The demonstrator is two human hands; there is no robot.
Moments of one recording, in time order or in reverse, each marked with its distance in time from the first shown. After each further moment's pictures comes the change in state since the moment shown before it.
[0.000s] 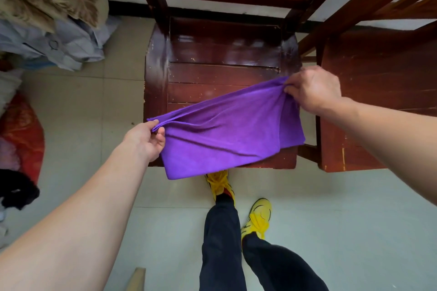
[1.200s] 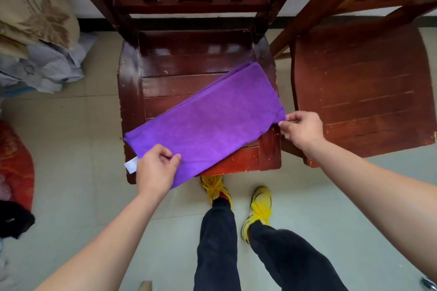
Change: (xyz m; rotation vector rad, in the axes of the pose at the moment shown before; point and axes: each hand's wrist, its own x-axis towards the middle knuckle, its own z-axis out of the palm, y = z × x) left_hand -0.017 -0.074 0.006 1.130 0.104 0.902; right_hand -0.072 0.027 0.065 0.859 -0.004 0.746
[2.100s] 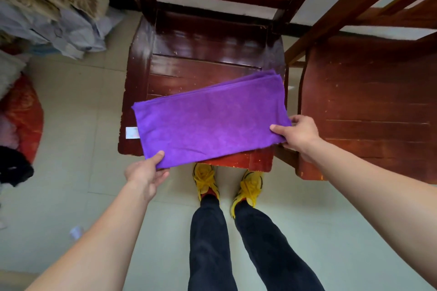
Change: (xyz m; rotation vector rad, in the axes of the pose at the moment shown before) left_hand -0.034 -0.025 0.033 -0.889 0.084 -0.915; right_hand 0.019 0.001 -0.005 -0.013 -0.209 0.029
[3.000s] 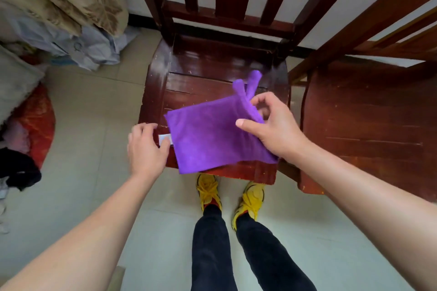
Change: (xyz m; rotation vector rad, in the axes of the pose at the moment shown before) left_hand -0.025 0.058 -0.003 0.892 0.225 1.058; right_hand -0.093 -0.105 0.010 -0.028 -0.203 -0.591
